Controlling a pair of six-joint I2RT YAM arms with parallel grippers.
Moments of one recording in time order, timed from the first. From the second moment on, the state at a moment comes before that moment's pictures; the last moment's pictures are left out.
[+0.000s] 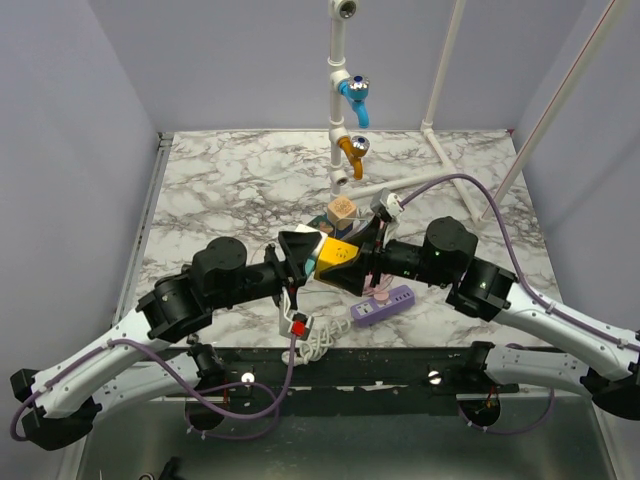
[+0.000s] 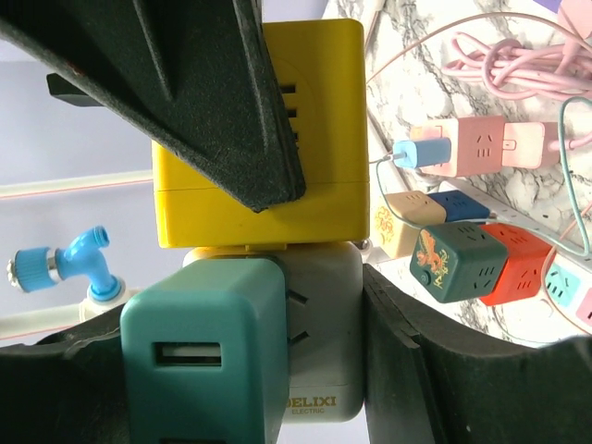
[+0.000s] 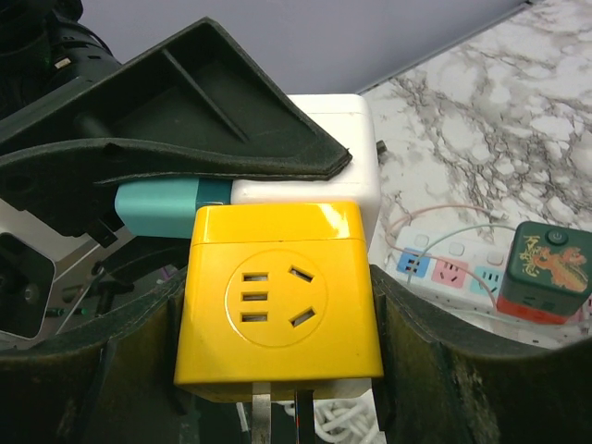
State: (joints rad) left arm -0.97 0.73 0.94 -0.47 0.20 1.48; right arm 1.00 0.99 0.97 -0.03 -0.25 0.29
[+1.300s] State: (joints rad) left arm -0.85 0.69 0.94 -0.57 0.01 1.47; right arm 0.97 0.89 0.95 -0.39 0.37 0.42
